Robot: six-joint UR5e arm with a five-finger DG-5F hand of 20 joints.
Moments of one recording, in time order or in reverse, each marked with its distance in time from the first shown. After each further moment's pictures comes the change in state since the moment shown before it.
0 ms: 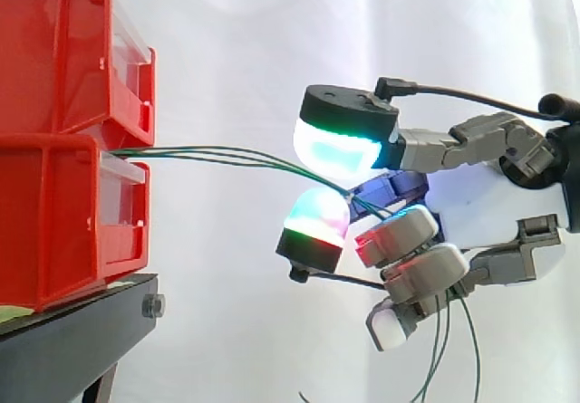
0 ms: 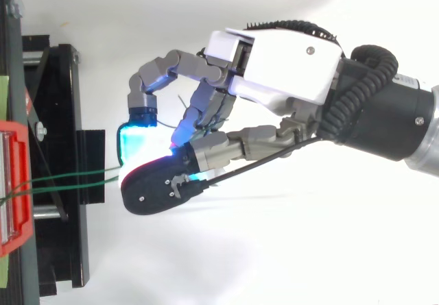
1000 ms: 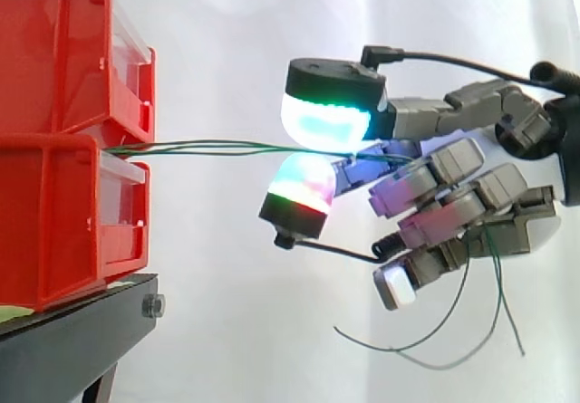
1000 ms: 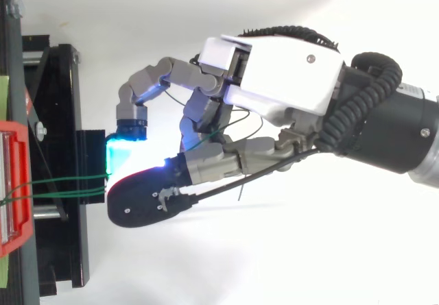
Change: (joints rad) arm 0.012 0.001 0.036 -0.015 0.008 0.003
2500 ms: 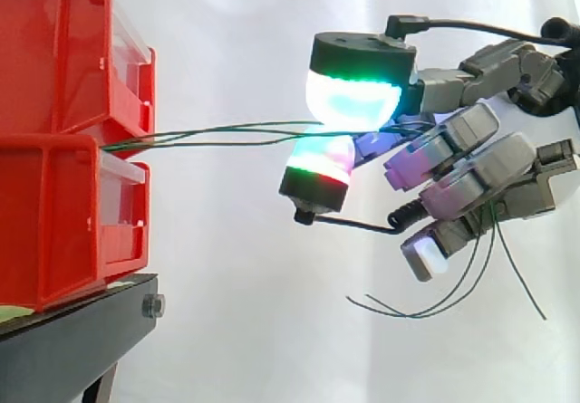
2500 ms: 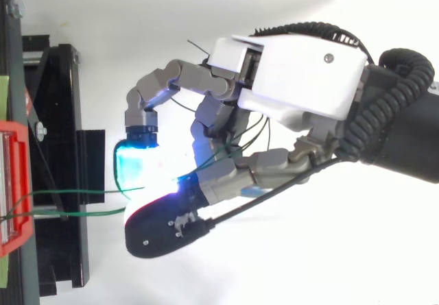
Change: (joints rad) arm 0.008 0.000 0.108 -0.220 -0.001 0.014
